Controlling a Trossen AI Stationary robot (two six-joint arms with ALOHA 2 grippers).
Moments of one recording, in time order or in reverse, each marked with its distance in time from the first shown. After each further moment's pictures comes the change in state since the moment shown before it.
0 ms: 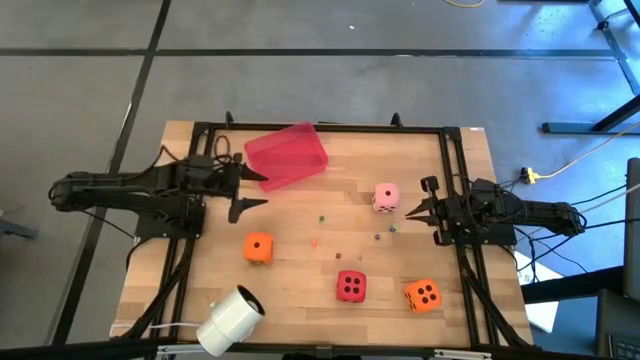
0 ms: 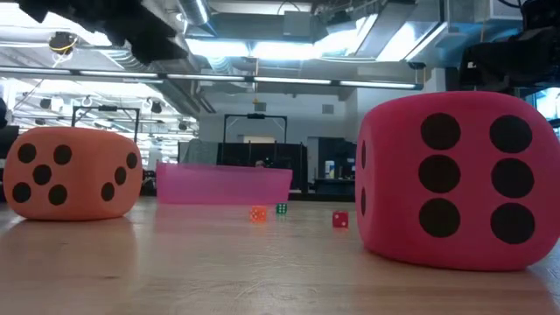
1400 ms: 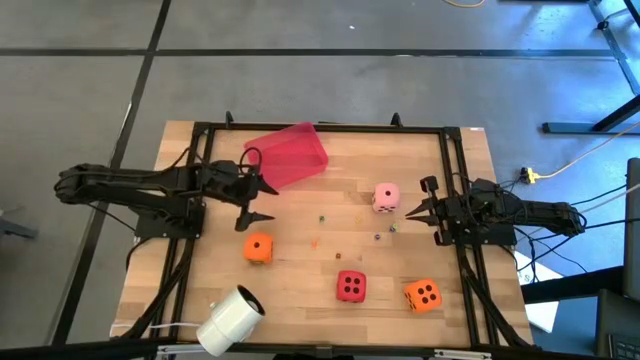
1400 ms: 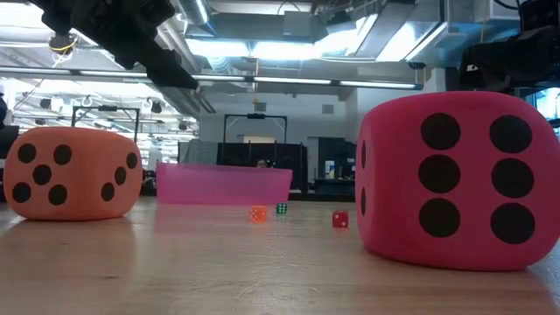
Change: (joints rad) left arm -0.023 0.192 0.010 0.003 0.135 0.065; right arm 0.000 0.000 0.000 -0.001 0.000 0.056
